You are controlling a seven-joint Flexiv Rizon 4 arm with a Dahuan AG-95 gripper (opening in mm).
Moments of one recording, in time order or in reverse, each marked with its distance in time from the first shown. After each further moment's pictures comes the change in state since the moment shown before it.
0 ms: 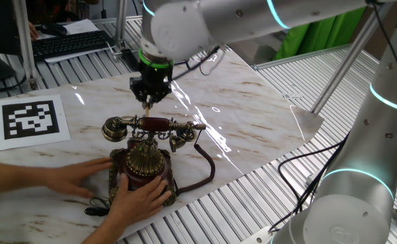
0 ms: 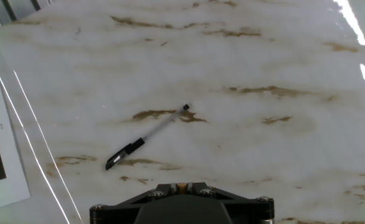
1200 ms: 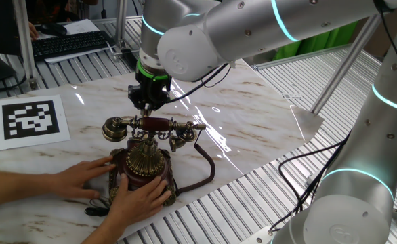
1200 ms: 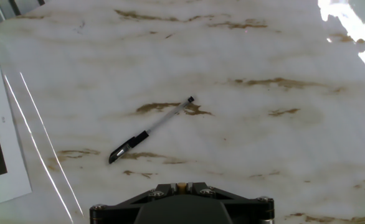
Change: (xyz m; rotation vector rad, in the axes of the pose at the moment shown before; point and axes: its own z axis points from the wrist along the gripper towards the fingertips) arm 0.010 0.008 0.009 -0.008 -0.028 0.005
